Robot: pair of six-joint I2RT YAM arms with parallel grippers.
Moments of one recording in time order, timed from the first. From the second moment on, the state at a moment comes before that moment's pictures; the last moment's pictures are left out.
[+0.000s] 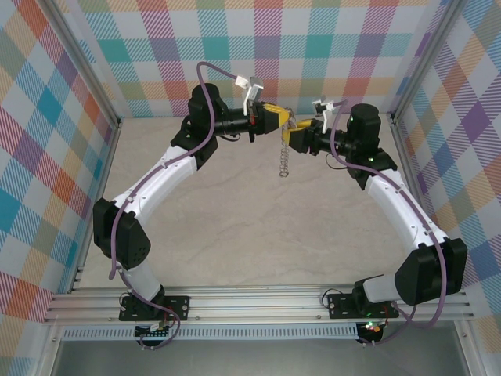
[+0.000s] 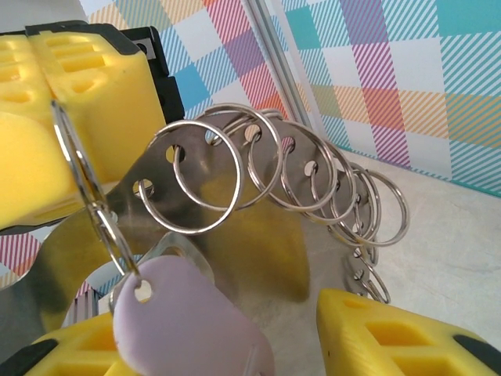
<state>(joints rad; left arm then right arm) -0.54 1.73 1.67 0.15 0.90 -0.34 0.26 1.37 1.25 -0.06 -0.87 0.25</state>
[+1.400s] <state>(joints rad) -0.54 1.73 1.65 0.22 0.88 -0.40 0.31 1.46 1.43 -0.29 -0.97 0.12</state>
